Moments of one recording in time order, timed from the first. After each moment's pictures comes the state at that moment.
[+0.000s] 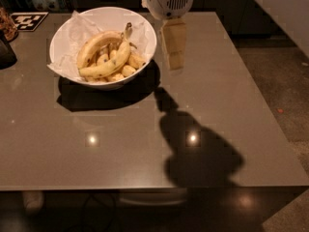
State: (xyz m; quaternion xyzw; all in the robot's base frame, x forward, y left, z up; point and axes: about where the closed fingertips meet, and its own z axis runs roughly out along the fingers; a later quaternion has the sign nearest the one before) arm 0.566 -0.025 0.998 -0.79 0.59 -0.11 0.14
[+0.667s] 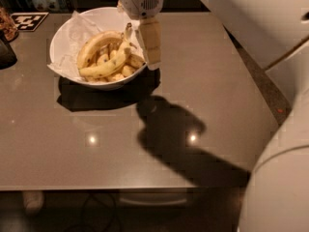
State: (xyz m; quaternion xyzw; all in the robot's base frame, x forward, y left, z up) arm 0.610 0.028 0.975 -0.83 0.53 -0.08 0.13
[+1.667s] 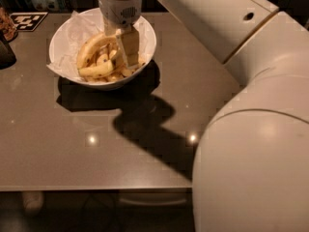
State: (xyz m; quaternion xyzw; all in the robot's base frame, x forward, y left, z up) arm 0.628 0.073 0.945 -0.86 0.50 -0.07 0.10
